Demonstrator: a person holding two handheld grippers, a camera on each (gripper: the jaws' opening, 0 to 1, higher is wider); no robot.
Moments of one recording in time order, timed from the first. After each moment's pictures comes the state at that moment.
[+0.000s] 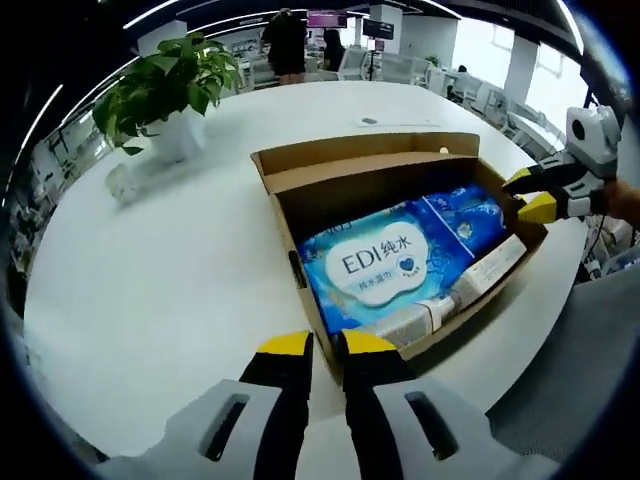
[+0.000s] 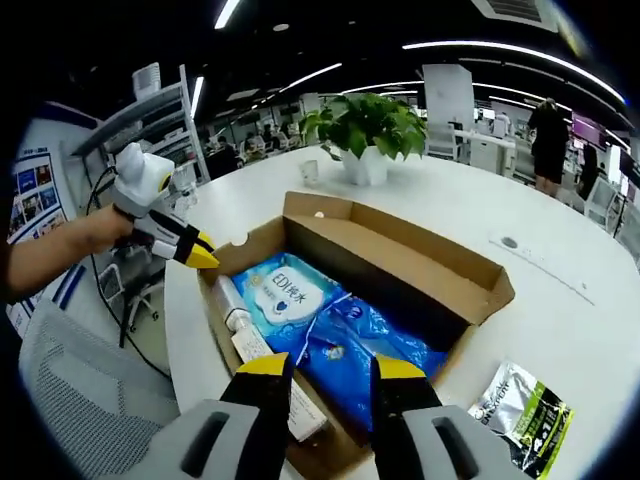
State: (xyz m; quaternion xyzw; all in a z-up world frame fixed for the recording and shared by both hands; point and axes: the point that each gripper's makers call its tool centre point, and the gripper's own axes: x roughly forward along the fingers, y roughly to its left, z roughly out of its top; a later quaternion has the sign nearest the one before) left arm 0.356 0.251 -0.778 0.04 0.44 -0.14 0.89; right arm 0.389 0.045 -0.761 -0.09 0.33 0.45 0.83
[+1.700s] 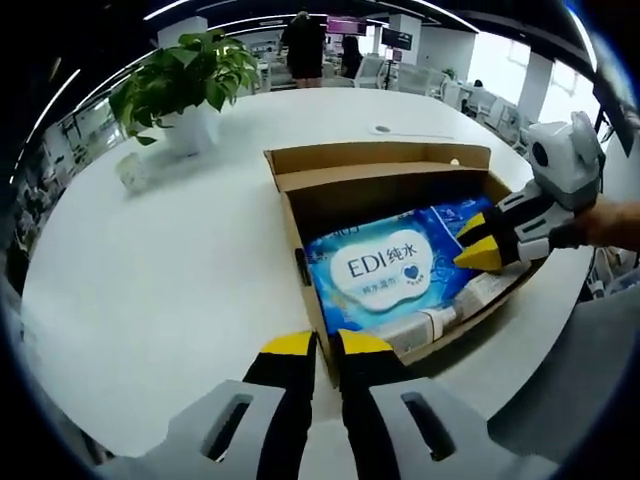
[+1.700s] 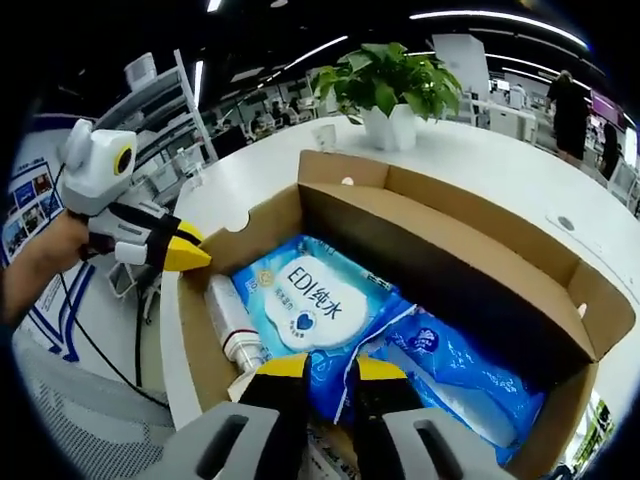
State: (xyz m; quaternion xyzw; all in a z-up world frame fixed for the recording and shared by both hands) left arm 0.355 0.251 -0.779 0.03 0.43 -0.12 0.90; right arm 0.399 0.115 -0.812 -0.08 0.39 0.46 0.79
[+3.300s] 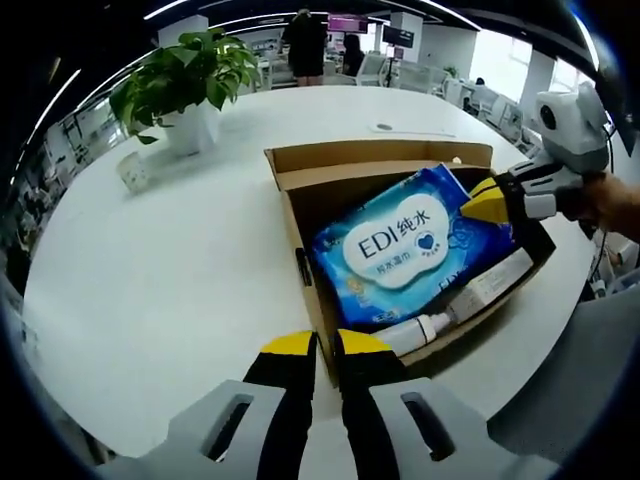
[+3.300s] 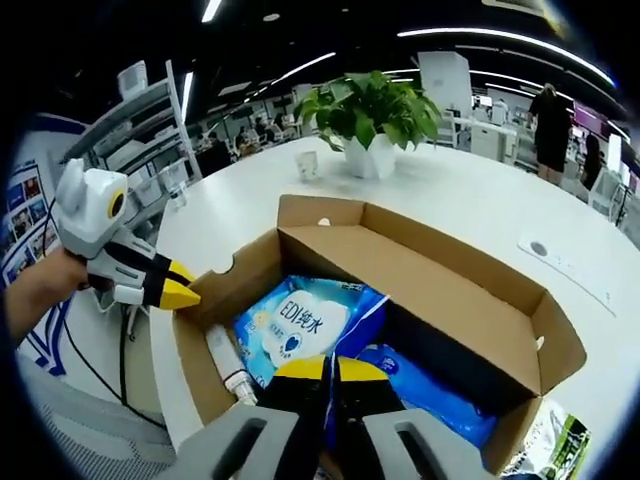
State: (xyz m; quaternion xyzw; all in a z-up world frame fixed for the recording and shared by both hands) left arm 0.354 0.252 -0.780 0.03 0.43 -0.11 0.89; right arm 0.423 0.103 -0.771 -0.08 0.35 0.43 0.83
